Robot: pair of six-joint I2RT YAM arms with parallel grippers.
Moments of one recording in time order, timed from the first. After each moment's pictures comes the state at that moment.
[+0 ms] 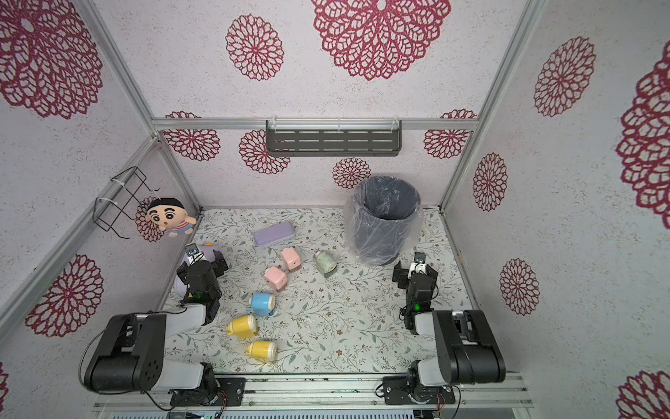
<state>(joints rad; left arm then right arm) -0.02 1.37 0.42 0.76 -0.62 -0.07 0.06 1.36 0.28 0.85 0.24 0.02</state>
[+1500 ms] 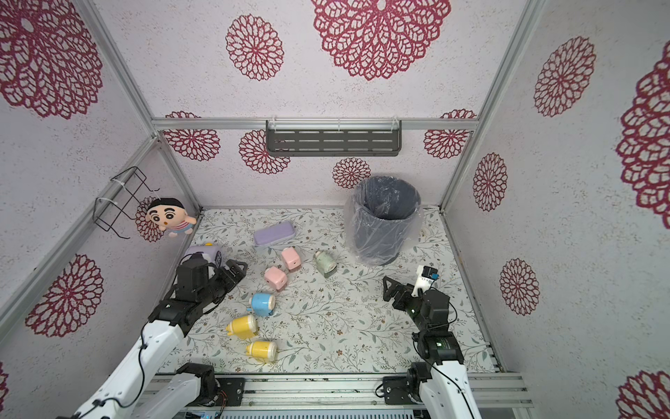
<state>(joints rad) -0.16 0.96 0.69 -0.39 0.11 -0.88 0.08 0.55 0.31 -0.15 -0.24 0.52</state>
